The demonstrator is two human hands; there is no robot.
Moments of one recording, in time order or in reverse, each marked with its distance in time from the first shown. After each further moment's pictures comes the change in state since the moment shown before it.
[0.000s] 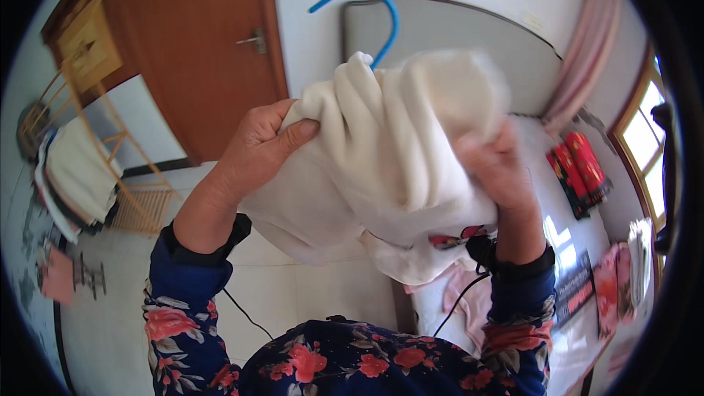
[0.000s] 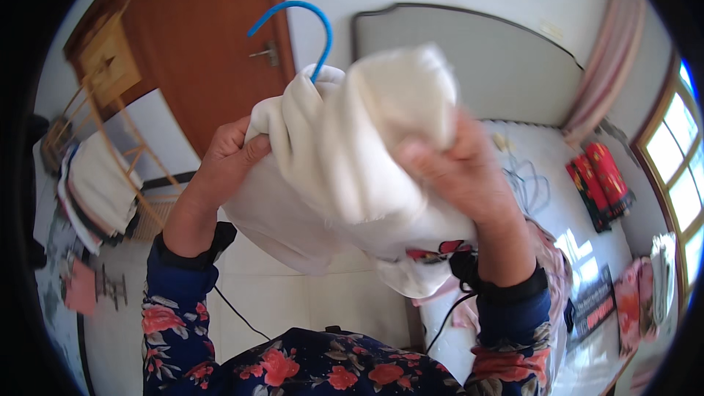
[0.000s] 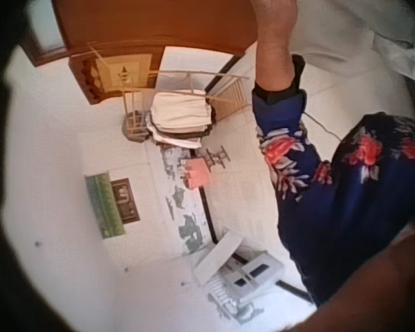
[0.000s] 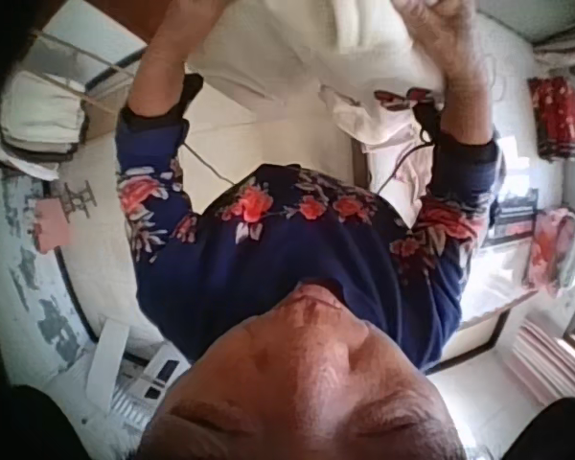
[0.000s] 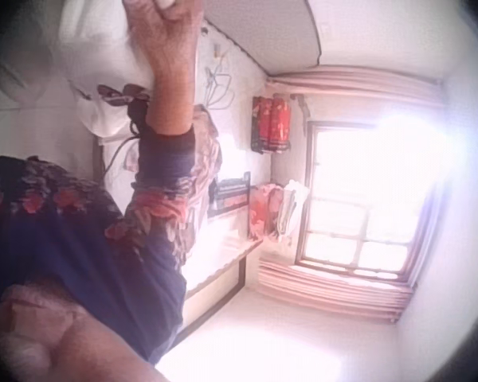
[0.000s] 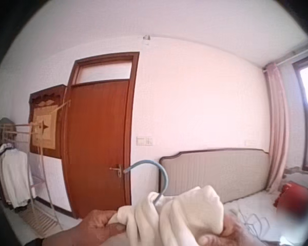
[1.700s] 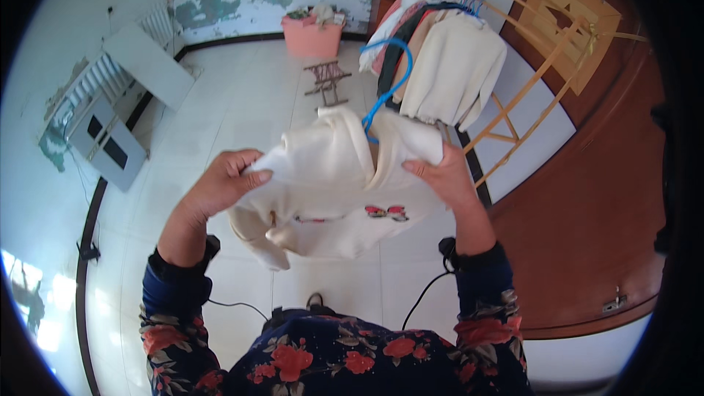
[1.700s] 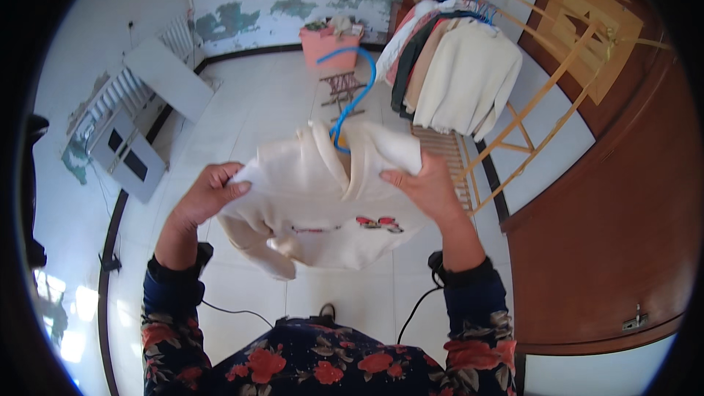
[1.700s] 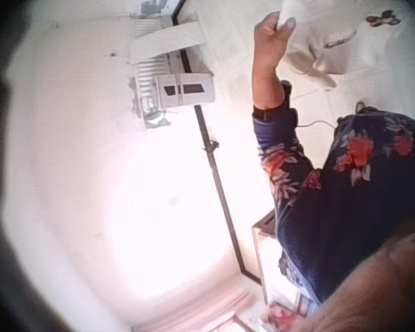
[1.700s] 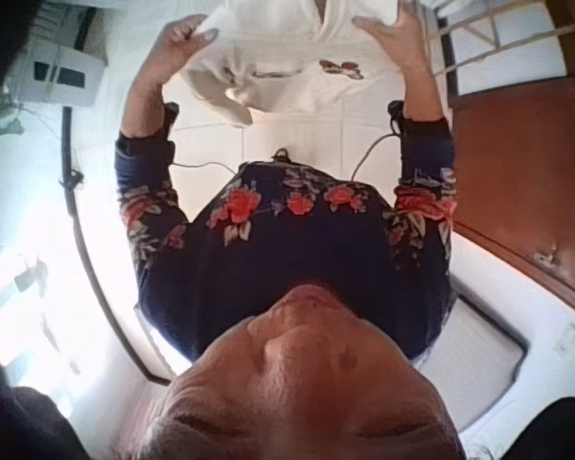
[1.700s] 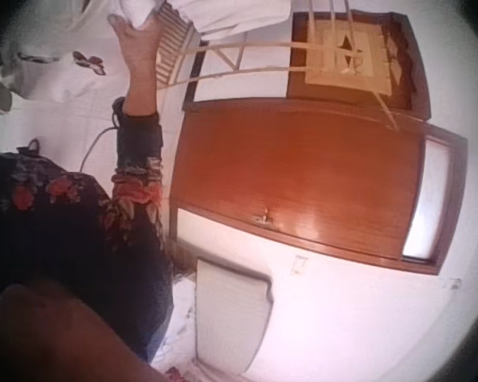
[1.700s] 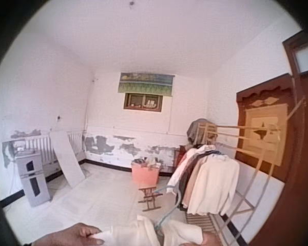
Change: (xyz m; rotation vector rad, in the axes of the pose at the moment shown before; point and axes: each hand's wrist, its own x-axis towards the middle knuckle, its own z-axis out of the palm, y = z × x) left_hand -0.552 0.021 -0.372 0.398 1.593 -0.738; right_hand 0.193 0.022 0.891 0.719 -1.300 -0.255
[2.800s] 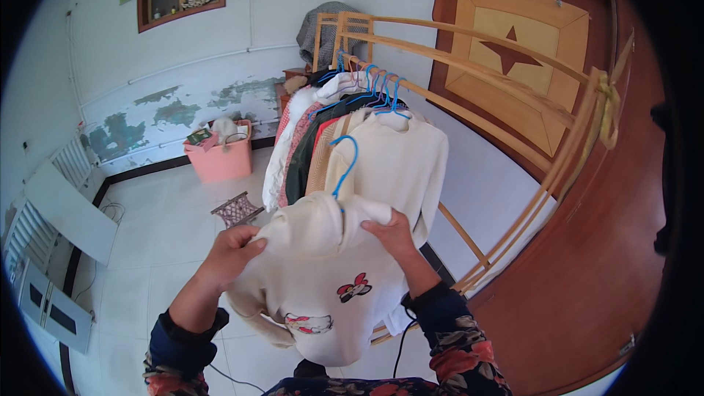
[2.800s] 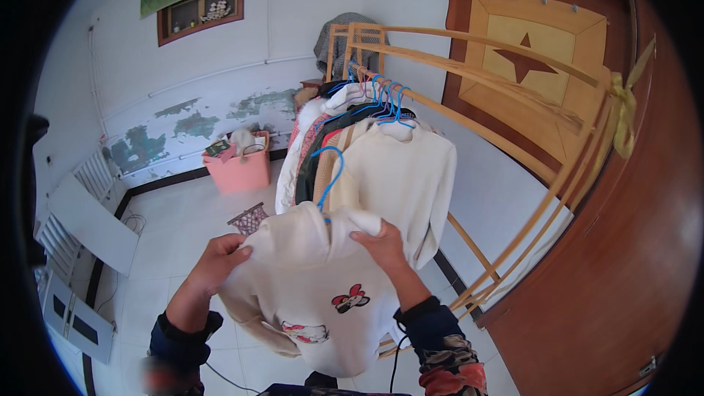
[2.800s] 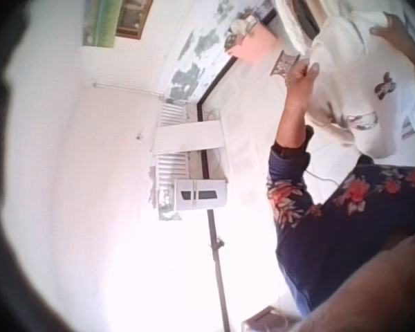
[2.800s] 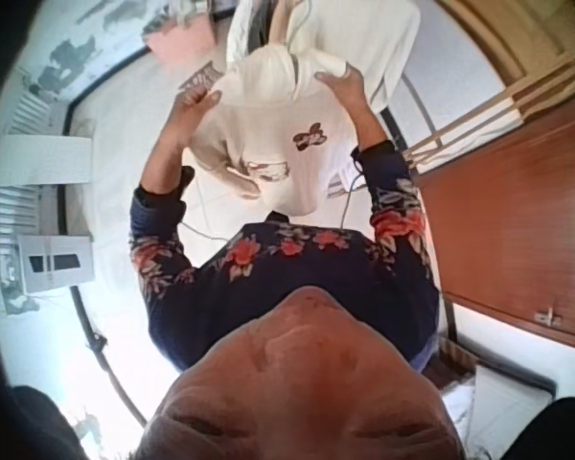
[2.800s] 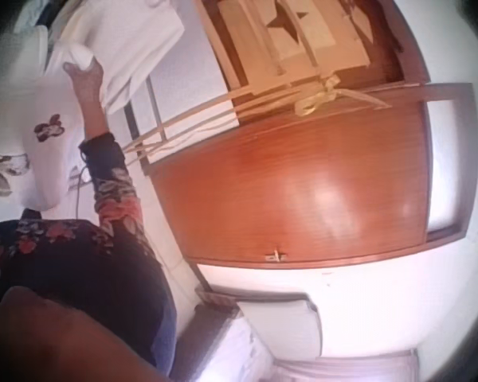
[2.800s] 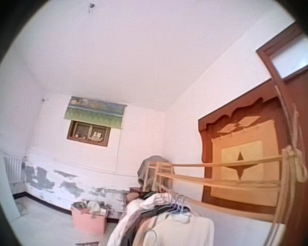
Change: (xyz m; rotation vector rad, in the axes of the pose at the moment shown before) left_hand 0.549 0.014 0.079 -0.305 -0.122 0.052; right_hand 0.346 0.315 -0.236 0.221 0.409 0.076
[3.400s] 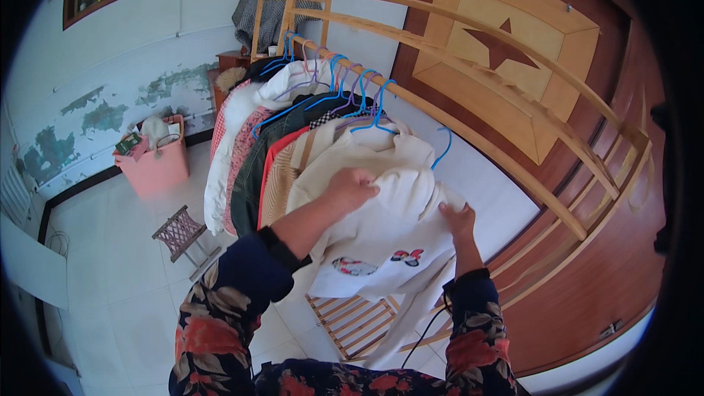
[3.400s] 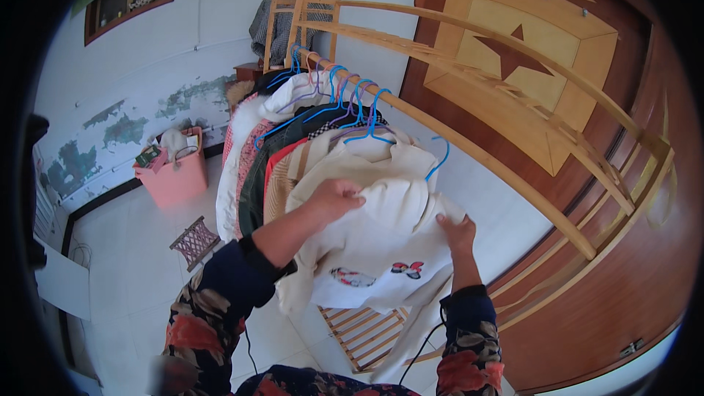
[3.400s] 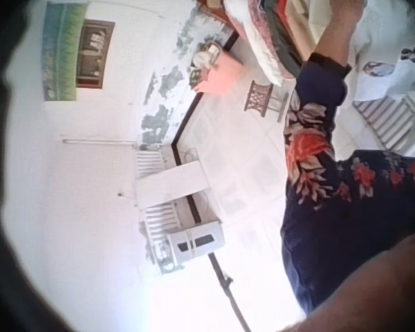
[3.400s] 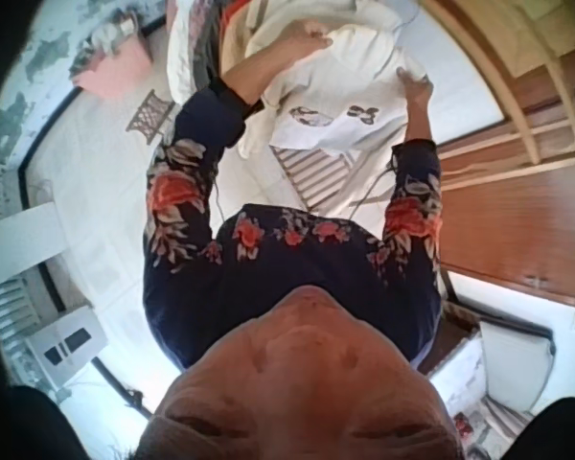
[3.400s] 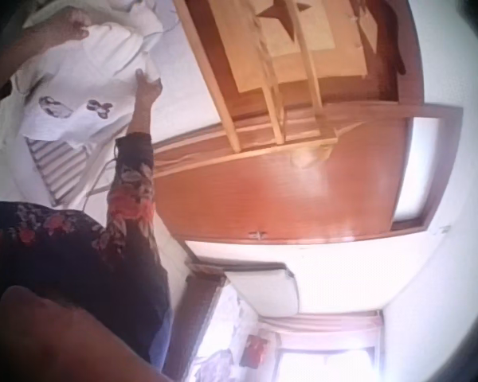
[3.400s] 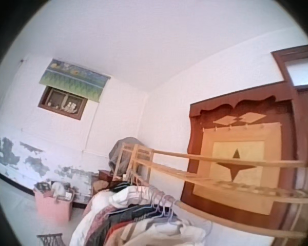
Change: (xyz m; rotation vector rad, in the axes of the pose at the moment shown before) left_hand 0.347 -0.033 0.140 0.262 -0.354 0.196; right_hand 0.107 0.035 -0.196 -0.542 0.774 0.183
